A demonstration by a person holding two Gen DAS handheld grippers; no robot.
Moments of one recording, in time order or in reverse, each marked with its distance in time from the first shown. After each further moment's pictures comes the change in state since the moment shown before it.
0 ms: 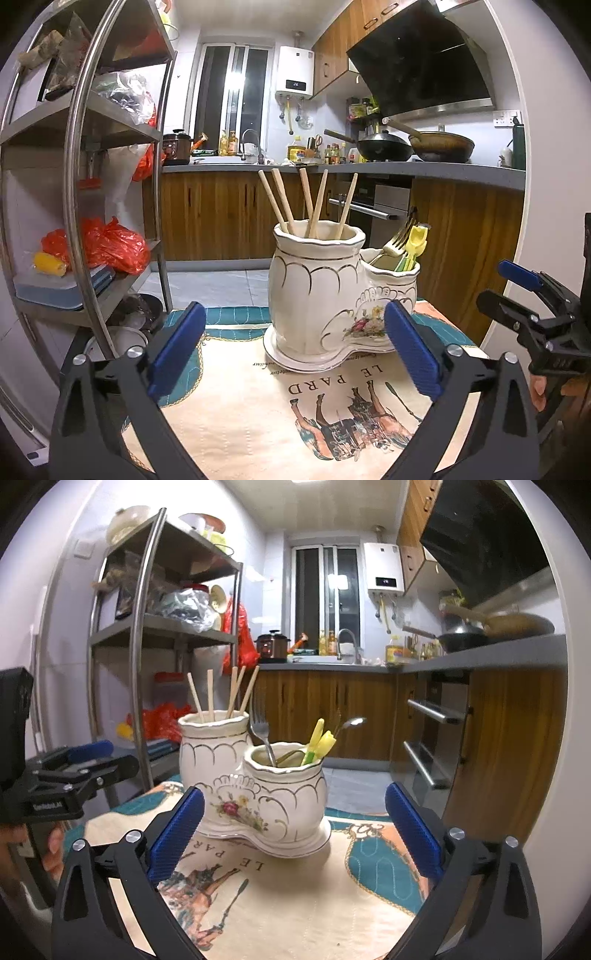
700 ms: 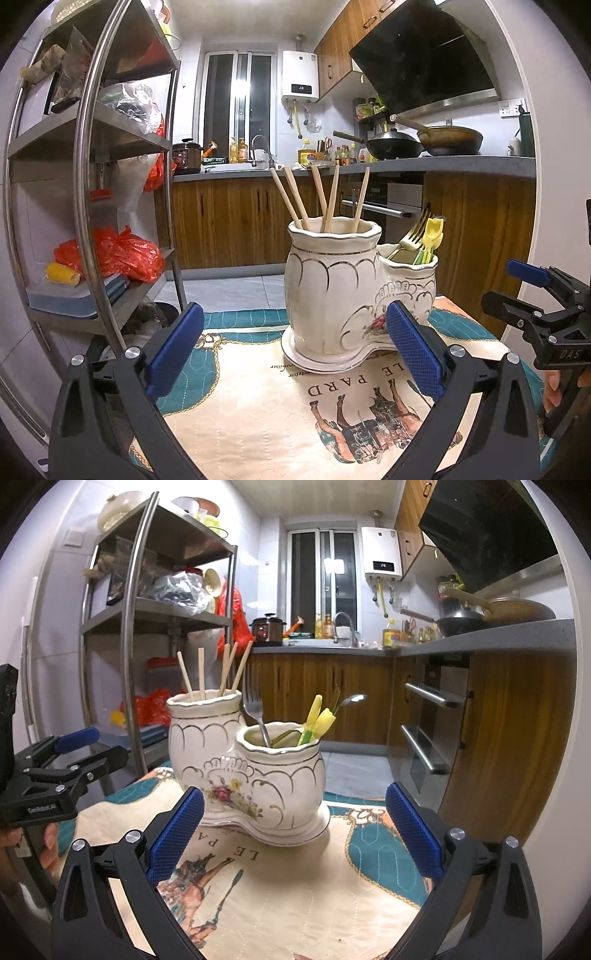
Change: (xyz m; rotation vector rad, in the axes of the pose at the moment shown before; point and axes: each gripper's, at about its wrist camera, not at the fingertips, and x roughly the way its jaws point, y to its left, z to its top) left arm 0.006 -0.001 -0.005 0.045 -0.022 0.063; right arm 0.014 -0.003 -0.004 0.024 0.068 -0.013
